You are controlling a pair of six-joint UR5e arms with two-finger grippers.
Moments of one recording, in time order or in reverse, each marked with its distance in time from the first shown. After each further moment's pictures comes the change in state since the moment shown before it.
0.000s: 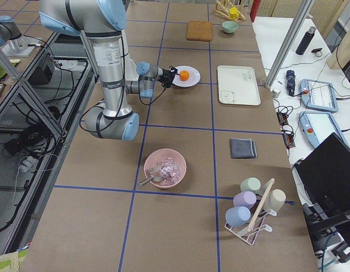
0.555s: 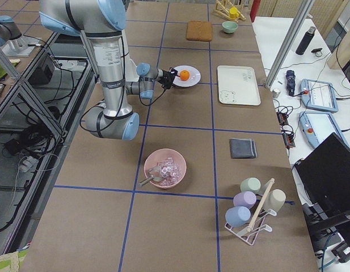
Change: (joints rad) left arm 0.000 0.000 0.000 0.001 -0.007 -0.002; right arm 0.000 0.008 -0.017 -0.002 -0.001 0.000
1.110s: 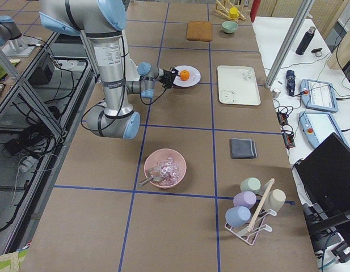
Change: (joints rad) left arm 0.000 0.000 0.000 -0.001 0.000 -0.004; right arm 0.005 0.023 -0.017 -0.019 0.000 -0.001
